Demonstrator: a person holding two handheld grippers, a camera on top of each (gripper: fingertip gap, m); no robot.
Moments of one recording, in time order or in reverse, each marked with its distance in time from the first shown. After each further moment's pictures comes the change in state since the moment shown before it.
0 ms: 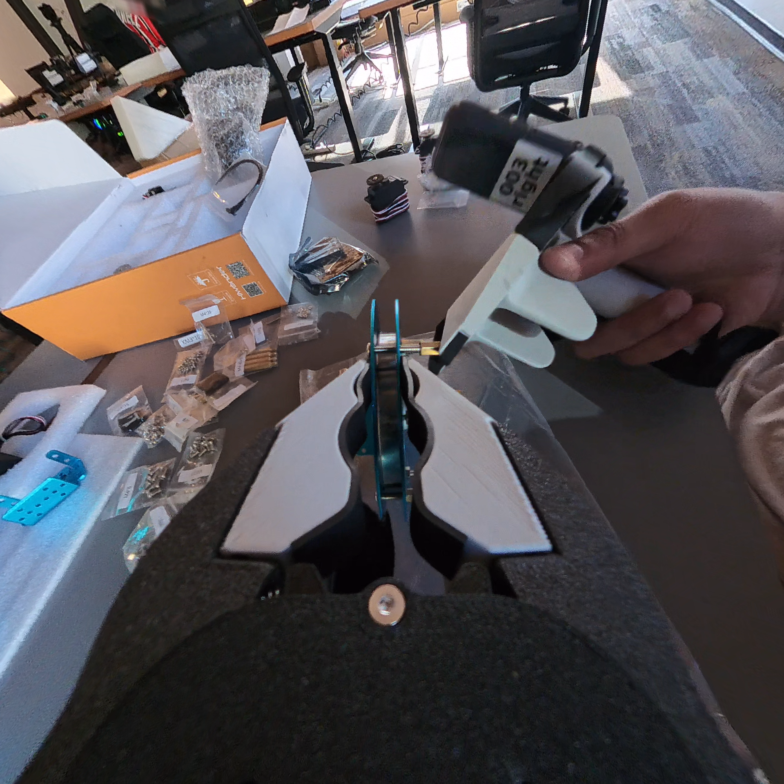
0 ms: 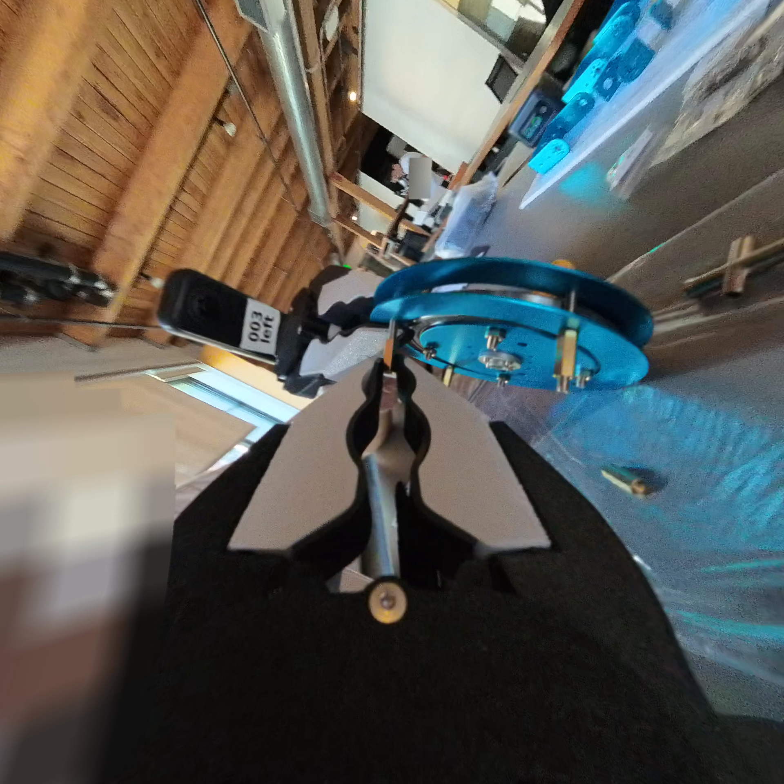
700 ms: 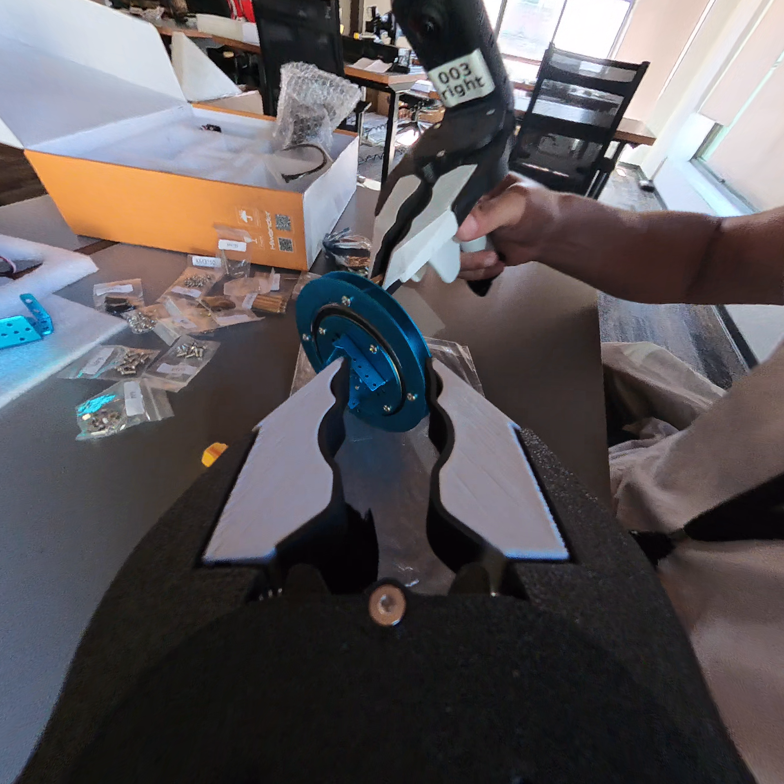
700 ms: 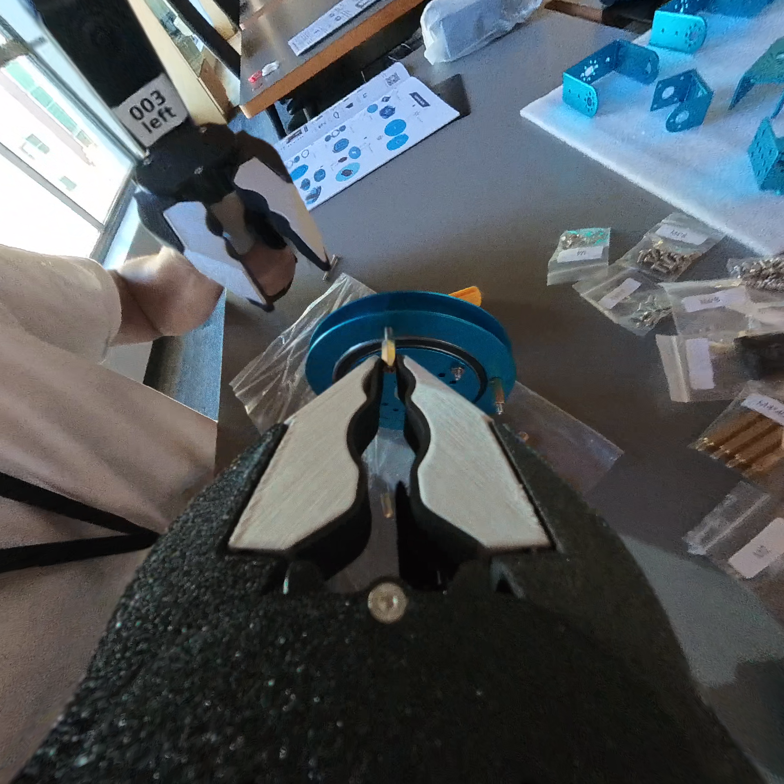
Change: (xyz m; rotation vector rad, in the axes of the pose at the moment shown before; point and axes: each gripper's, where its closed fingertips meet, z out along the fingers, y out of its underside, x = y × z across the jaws) left arm -0.014 0.009 -0.058 0.119 -0.041 -0.396; right arm 0.026 -0.046 0.014 -0.645 0.114 -0.677
